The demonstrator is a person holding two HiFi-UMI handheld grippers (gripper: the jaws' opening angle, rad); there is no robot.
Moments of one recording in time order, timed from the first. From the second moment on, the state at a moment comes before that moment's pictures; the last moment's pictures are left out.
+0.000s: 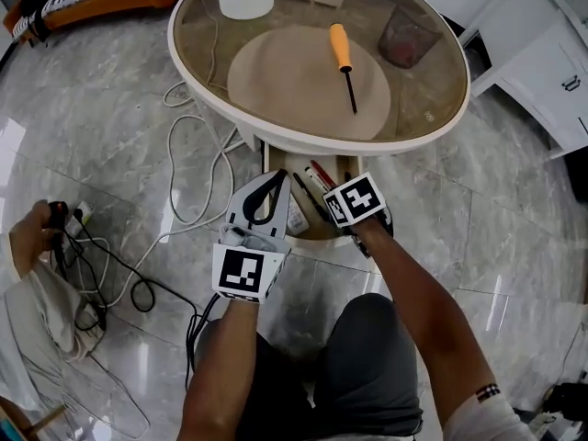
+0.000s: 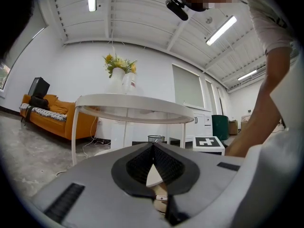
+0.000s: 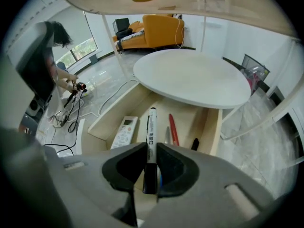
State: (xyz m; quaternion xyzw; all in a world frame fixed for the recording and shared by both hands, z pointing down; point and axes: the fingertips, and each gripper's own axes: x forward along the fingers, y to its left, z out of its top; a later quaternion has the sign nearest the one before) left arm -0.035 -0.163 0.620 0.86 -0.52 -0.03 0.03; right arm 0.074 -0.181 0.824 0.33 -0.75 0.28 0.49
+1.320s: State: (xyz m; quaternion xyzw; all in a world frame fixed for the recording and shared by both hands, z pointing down) left arm -0.030 -0.155 0.629 0.88 -0.48 -0.03 0.05; right arm 0.052 -0.188 0.819 0.32 -0.80 0.24 0.45
